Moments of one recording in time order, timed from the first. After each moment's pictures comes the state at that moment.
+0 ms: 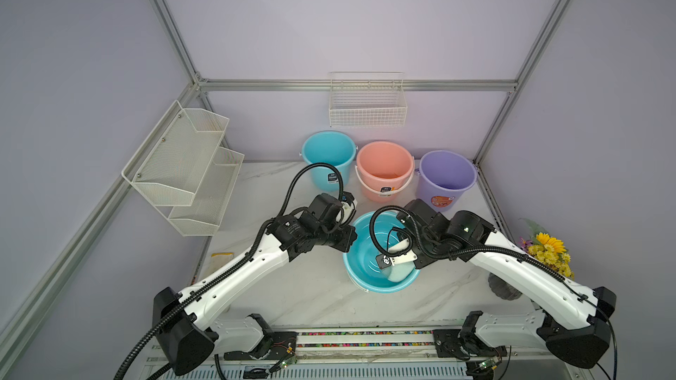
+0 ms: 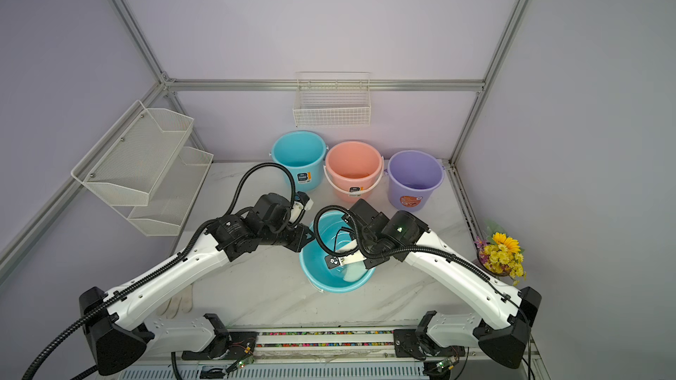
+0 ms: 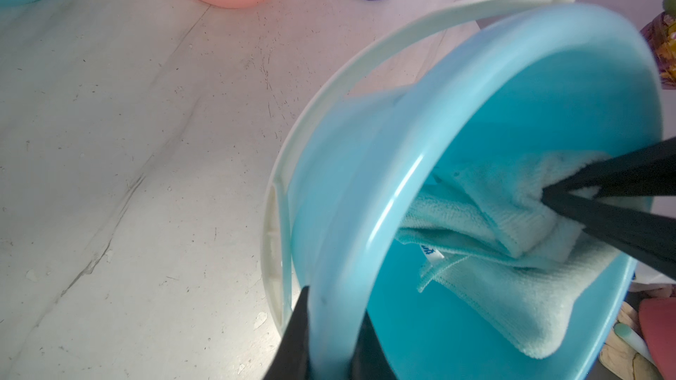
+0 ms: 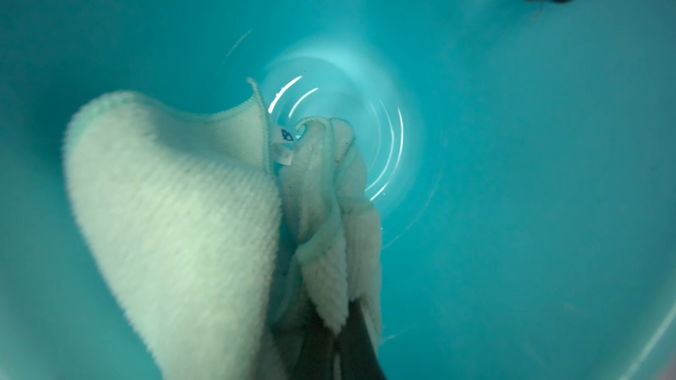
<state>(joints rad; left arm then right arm) -0.75 1.28 1.22 -0.76 0.15 -0.37 0.86 1.27 1.38 -1.27 0.09 -1.12</state>
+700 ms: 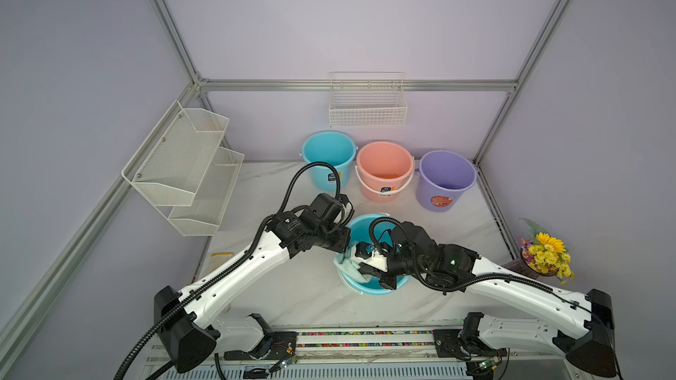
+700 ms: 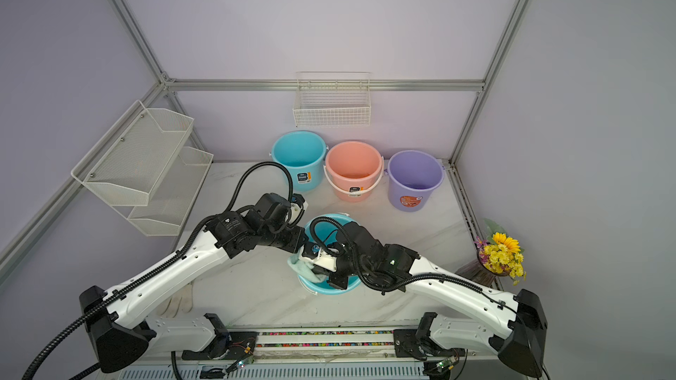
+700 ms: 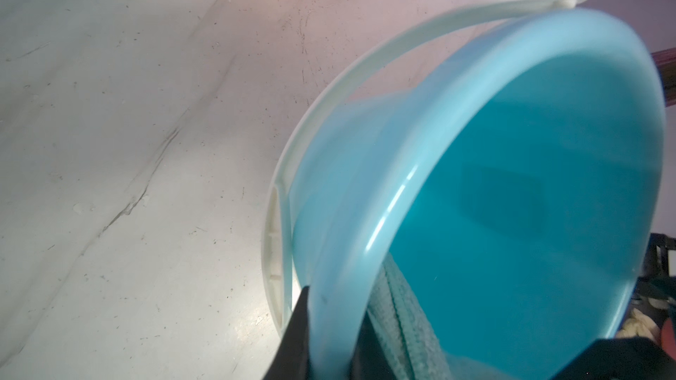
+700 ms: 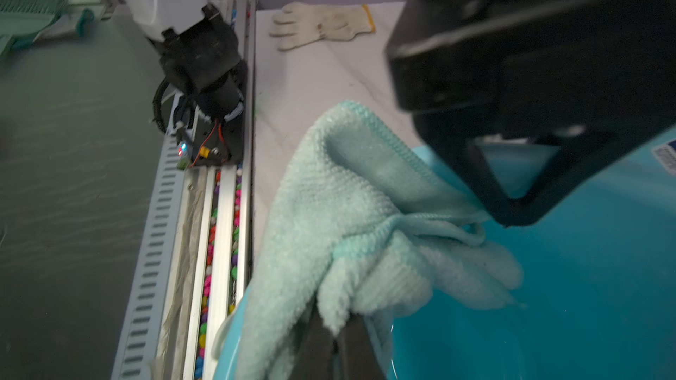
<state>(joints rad) -0.75 1.29 1.28 -0.91 0.07 -0.44 0.99 1.15 0.95 -0.36 -0.28 -0.20</state>
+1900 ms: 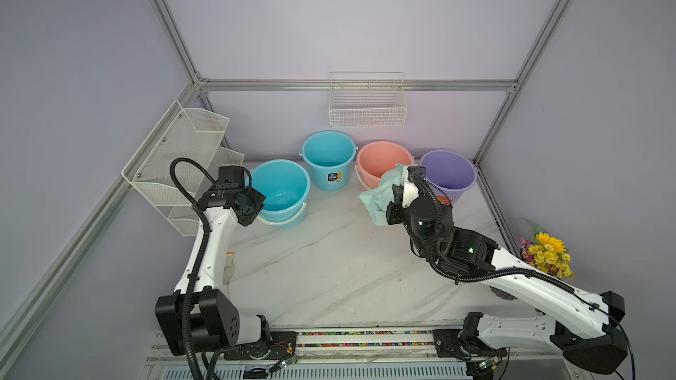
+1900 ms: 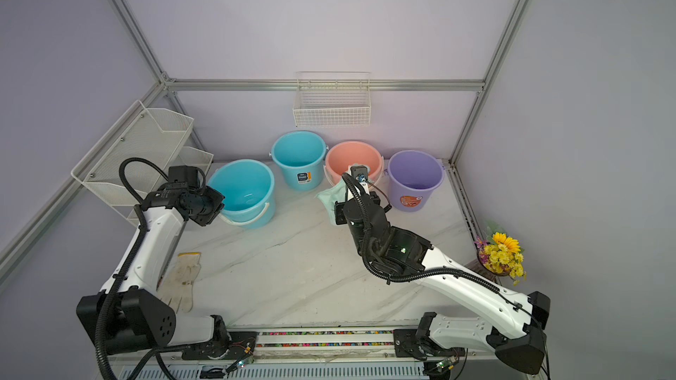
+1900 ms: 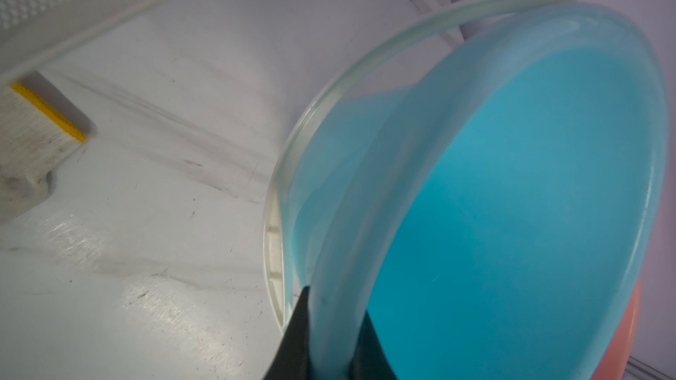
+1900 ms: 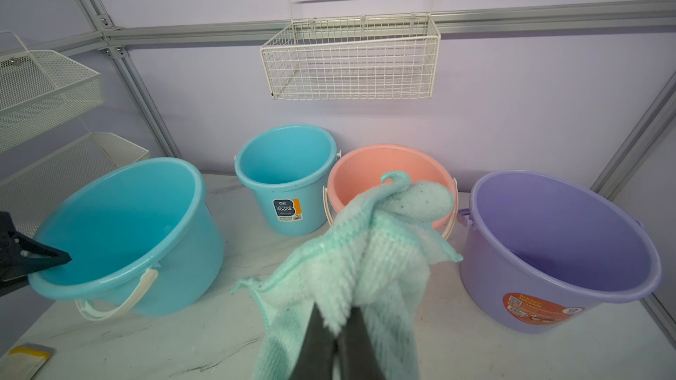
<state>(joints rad) 0.16 1.40 1.35 -0.89 0.06 -0.92 0.99 1.17 1.24 -0.32 0.78 0.27</state>
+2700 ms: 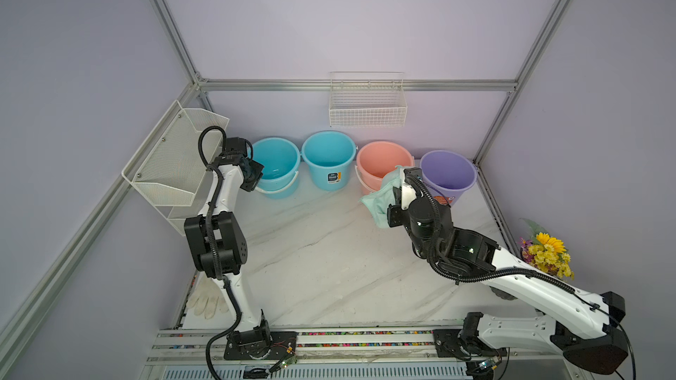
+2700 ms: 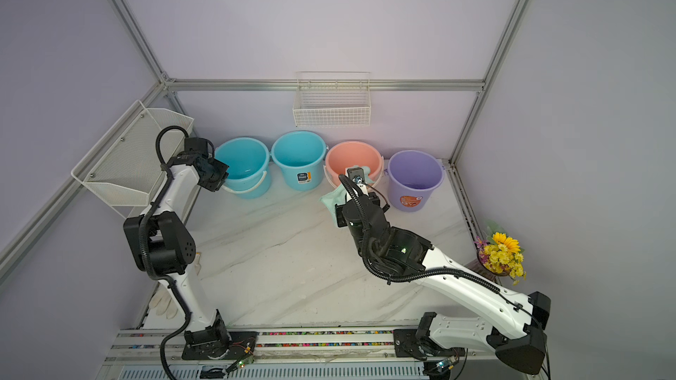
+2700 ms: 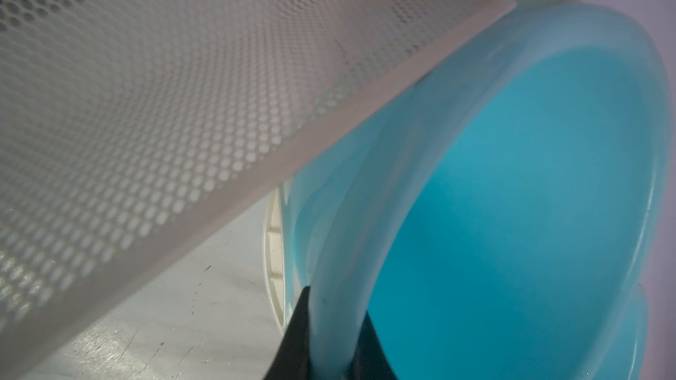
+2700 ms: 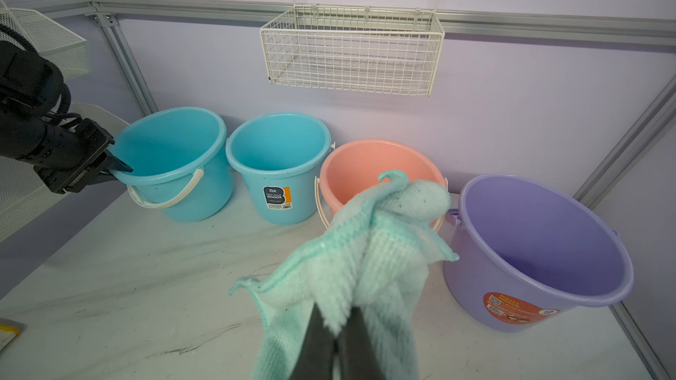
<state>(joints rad) 0.18 1.98 1.86 -0.82 0.02 -0.98 0.99 1.17 1.24 -0.36 0.78 0.22</state>
